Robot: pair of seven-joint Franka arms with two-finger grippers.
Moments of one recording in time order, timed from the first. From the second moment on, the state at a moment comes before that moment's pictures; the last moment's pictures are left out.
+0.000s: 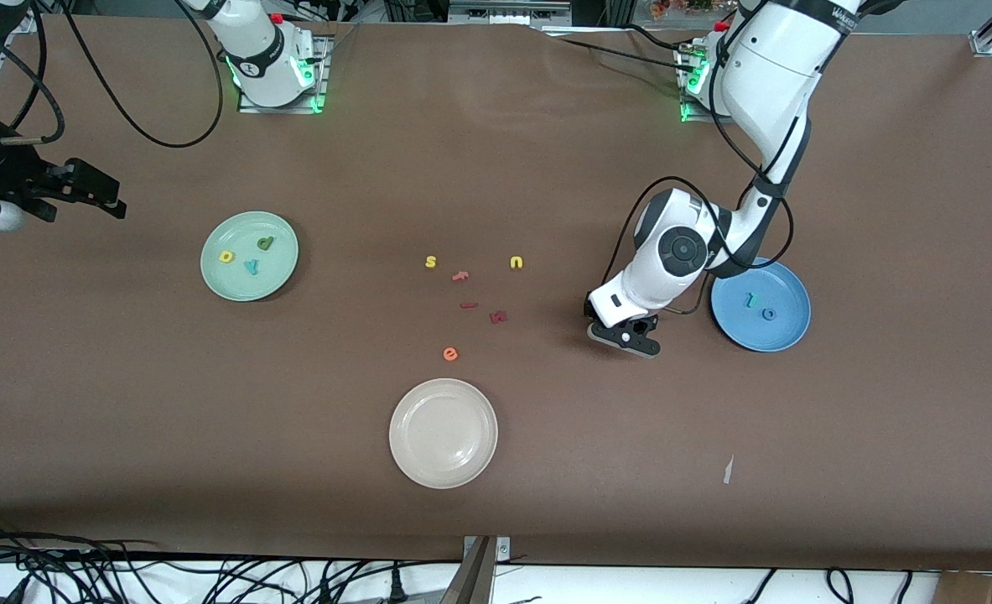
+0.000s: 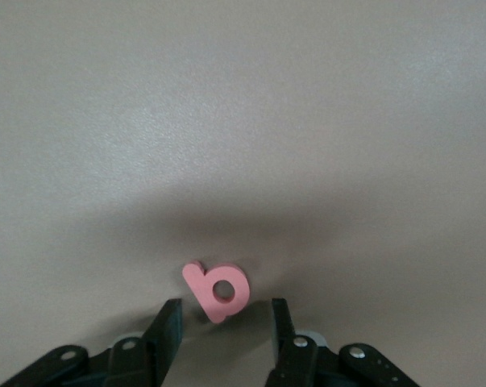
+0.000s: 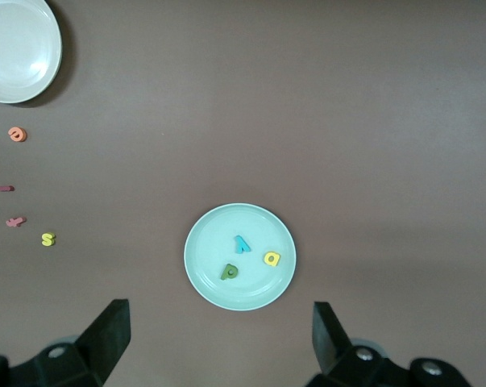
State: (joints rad) left arm -0.34 0.64 -0.12 -1.90 -0.09 2.60 -0.07; right arm -0.01 -0.01 0.00 -1.68 0.04 1.67 -0.05
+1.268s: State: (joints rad) left arm -0.34 0.67 -0.10 -1.85 -0.09 2.60 -0.08; right arm -0.01 -0.01 0.01 -1.68 0.01 1.63 0.07
